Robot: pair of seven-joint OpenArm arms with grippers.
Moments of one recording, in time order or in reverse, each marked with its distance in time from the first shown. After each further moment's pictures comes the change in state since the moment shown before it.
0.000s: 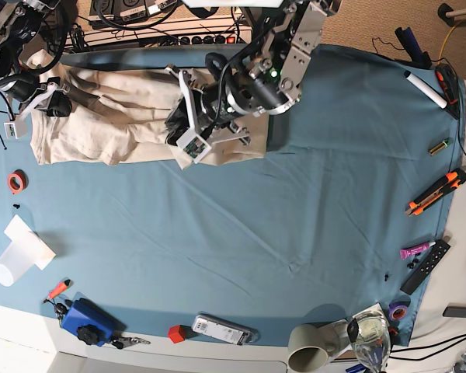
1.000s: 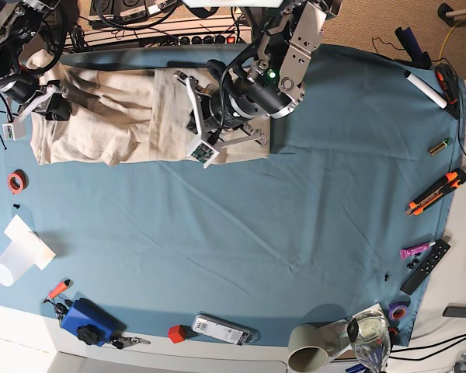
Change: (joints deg) left arm -0.5 0.6 0.2 3.1 7.3 5.4 9.7; right arm 0.0 0.3 0.0 0.0 3.0 0.5 1.9
